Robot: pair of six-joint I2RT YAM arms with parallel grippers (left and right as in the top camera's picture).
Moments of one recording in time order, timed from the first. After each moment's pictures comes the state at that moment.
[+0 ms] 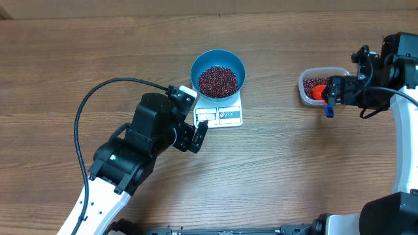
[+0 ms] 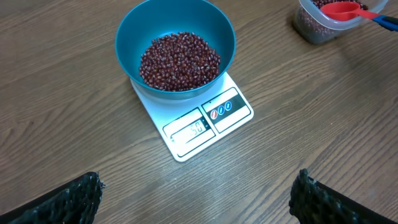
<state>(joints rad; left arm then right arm) -0.49 1.09 1.03 -0.69 0.06 -0.02 -0.23 1.57 1.53 -1.23 -0.18 -0.12</state>
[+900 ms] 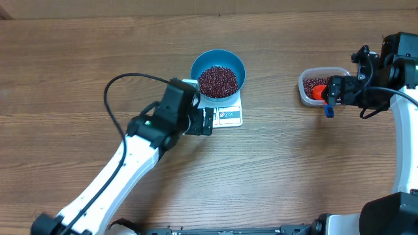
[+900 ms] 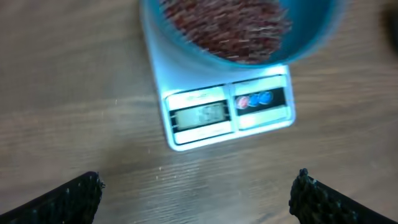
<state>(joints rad) -0.49 1.41 1.03 -0.60 -0.02 -0.39 -0.23 1.57 1.53 -1.23 -0.18 -0.12</state>
